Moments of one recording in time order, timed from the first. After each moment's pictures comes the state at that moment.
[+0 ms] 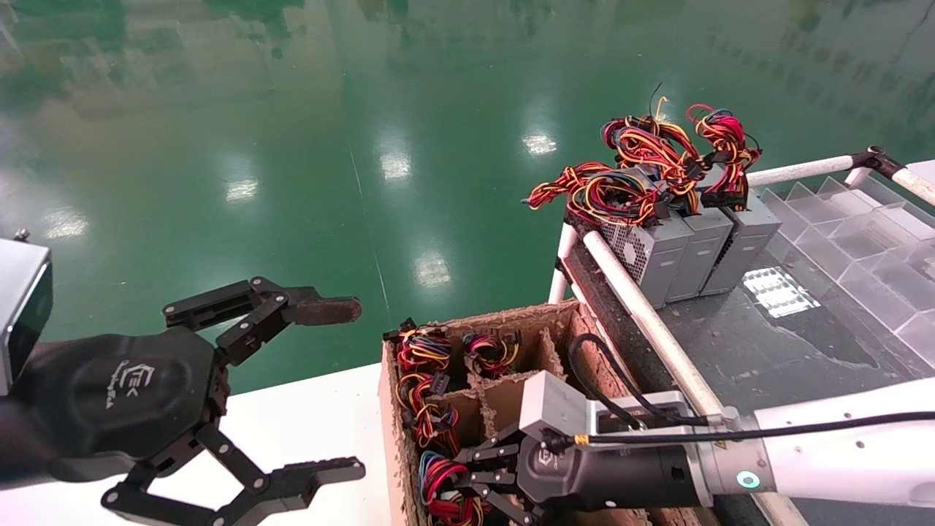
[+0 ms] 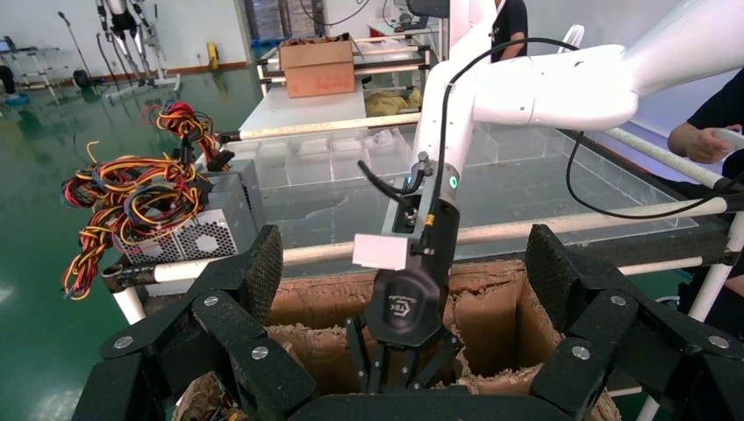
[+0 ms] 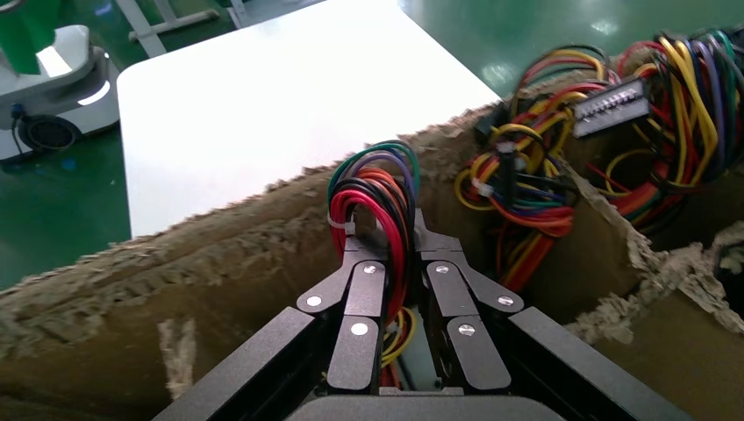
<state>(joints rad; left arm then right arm) -1.08 0.61 0.29 -1.28 0.73 1.49 -0.18 1.19 -0.96 -0.58 1.06 -1.23 -1.35 0.21</state>
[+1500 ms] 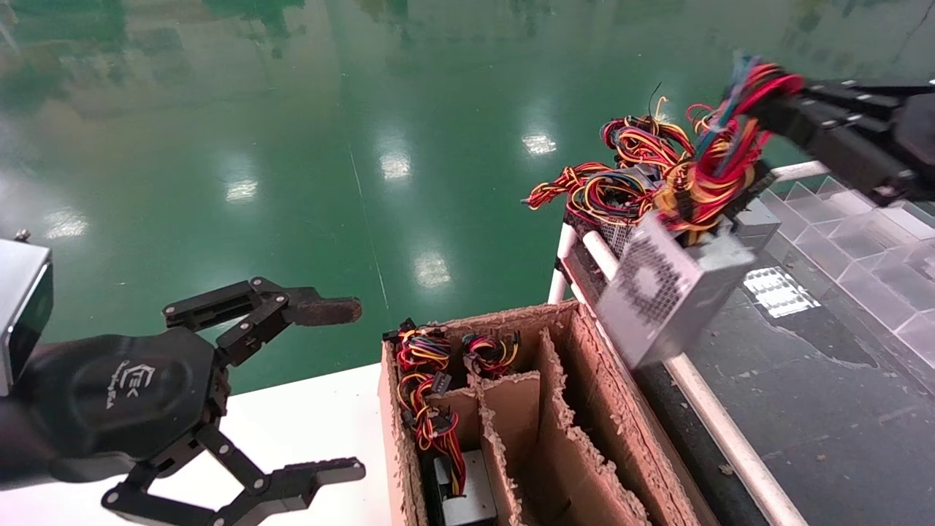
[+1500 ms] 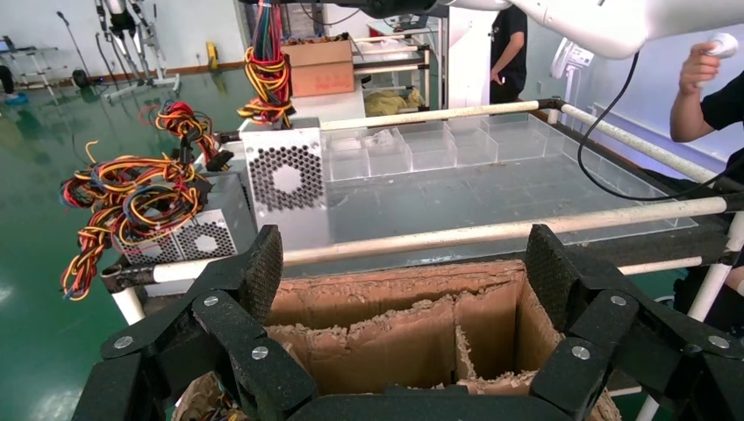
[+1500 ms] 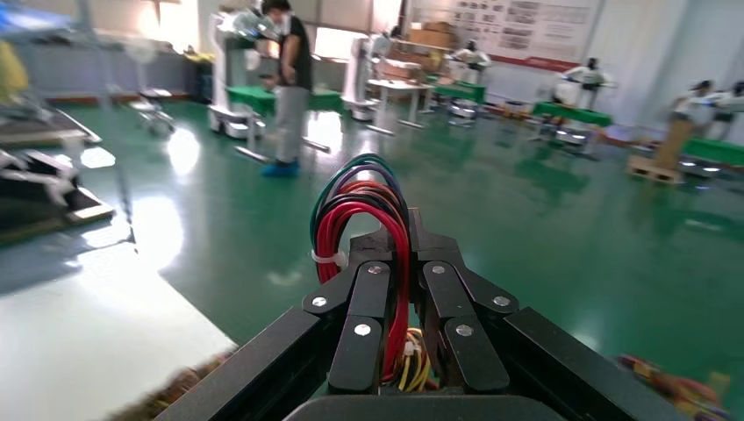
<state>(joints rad) -1.08 0.61 0.29 -1.28 0.72 1.49 -0.18 1.34 -0.60 -0.22 0.87 -0.83 -1.41 0.15</state>
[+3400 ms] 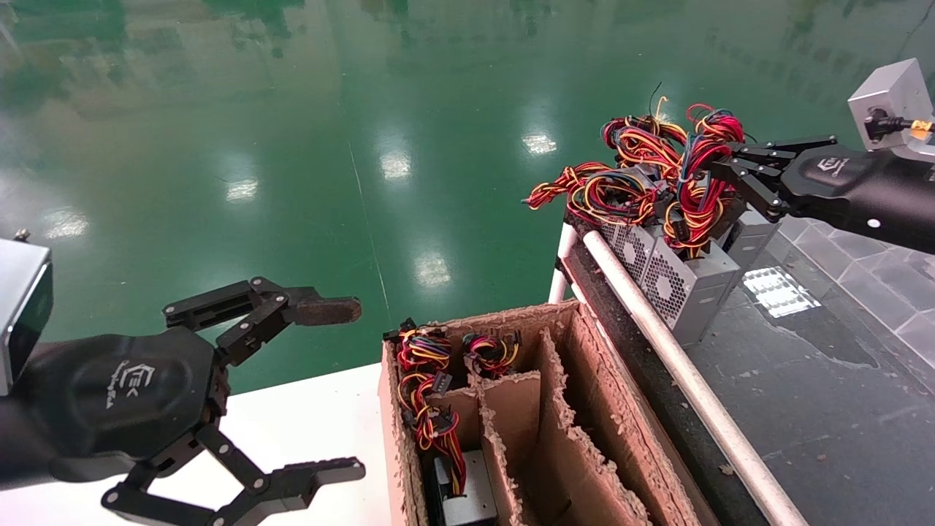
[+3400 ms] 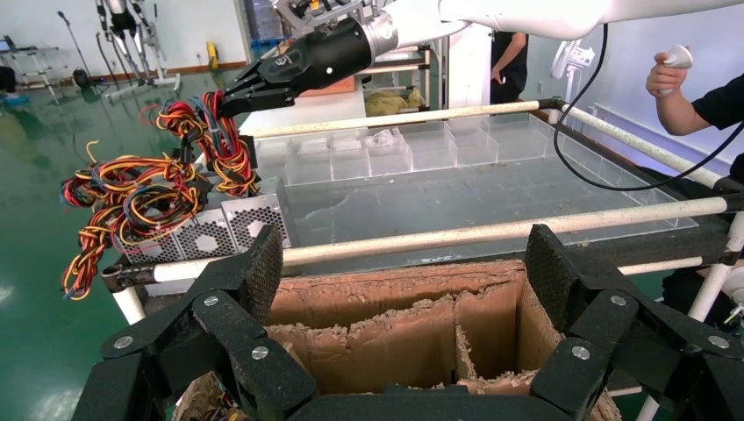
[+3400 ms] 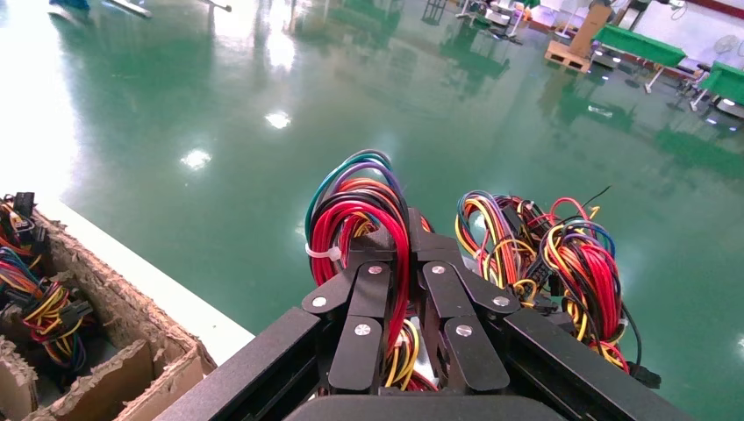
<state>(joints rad) -1.08 0.61 0.29 -1.28 0.72 1.49 -0.18 1.67 -0.81 -0.38 0.28 -1.19 -1.35 -0.21</state>
